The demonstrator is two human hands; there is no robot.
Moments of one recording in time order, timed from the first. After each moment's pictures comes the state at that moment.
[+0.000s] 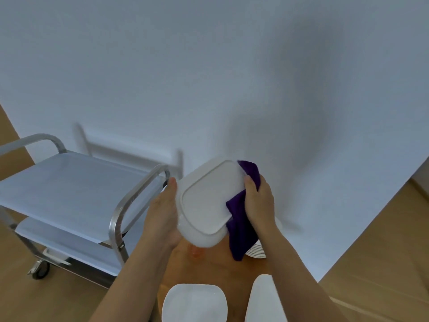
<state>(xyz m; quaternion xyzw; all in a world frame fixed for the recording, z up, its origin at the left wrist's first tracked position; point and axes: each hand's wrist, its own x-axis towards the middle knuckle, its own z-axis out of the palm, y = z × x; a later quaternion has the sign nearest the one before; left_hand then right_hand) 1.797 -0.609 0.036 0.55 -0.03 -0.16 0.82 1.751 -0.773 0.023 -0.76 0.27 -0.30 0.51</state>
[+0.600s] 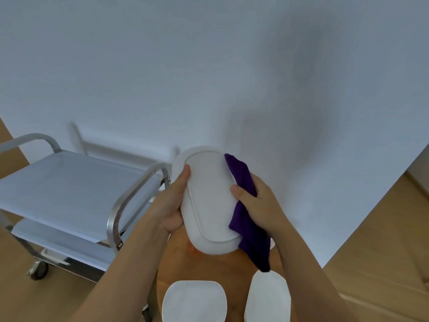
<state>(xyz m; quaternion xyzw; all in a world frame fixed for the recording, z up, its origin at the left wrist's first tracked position) 1.812 -0.615 0.048 0.47 -0.08 -0.37 0.80 1.718 -0.780 0.037 -0.79 0.10 -0.20 0.58</state>
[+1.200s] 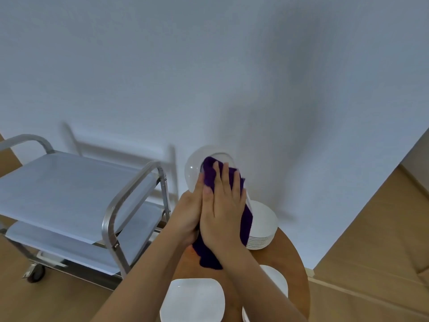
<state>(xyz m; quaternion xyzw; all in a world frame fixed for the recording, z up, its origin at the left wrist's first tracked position) 1.781 -0.643 0.032 0.61 -0.17 -0.27 0.73 1.753 -0.693 0.005 -0.80 0.30 -0.35 0.39</state>
